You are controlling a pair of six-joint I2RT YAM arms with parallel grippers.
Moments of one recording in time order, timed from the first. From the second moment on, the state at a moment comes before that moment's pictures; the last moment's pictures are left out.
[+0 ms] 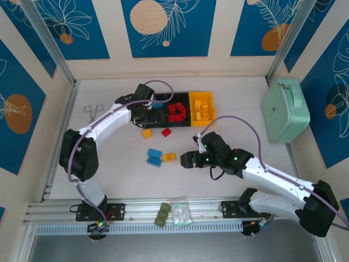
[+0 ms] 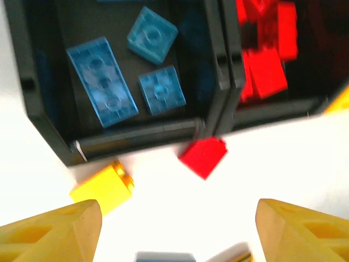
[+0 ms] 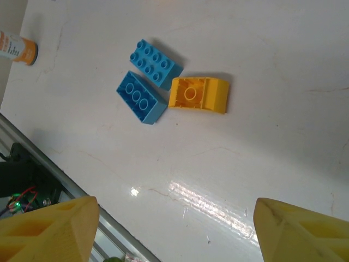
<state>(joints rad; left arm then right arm) -0.50 1.75 1.44 -0.76 0.08 -0.41 0.82 1.00 0.66 -0.45 -0.20 0.64</state>
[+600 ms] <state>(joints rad) -0.71 1.64 1.12 -0.82 0.07 -0.32 0.82 0.96 0.65 -0.51 -0.25 0.60</state>
